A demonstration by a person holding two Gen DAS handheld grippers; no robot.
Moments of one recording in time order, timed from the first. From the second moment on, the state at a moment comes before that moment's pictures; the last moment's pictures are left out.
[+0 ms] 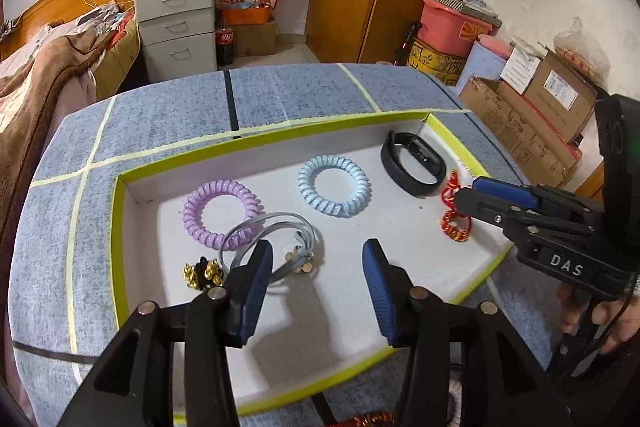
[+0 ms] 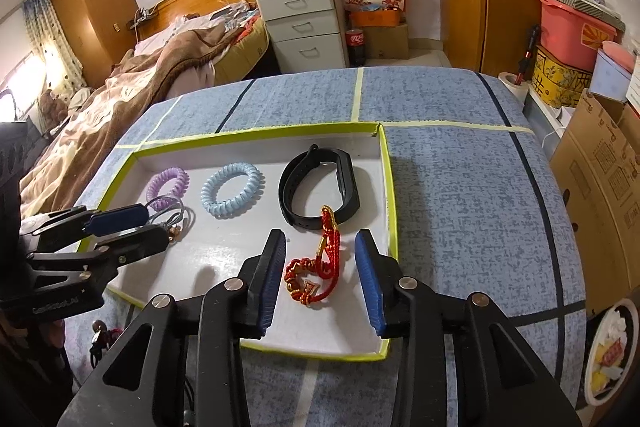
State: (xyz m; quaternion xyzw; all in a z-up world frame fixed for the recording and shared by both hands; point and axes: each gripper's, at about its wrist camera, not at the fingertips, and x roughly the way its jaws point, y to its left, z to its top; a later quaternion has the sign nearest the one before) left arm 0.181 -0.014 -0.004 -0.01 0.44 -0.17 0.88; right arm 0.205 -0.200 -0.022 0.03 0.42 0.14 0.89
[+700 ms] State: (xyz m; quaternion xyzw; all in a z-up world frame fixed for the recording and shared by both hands) left arm 0.099 0.034 0.013 -0.08 0.39 -0.13 0.91; right arm 0.136 -0.177 -0.007 0.02 0.39 0.20 0.90
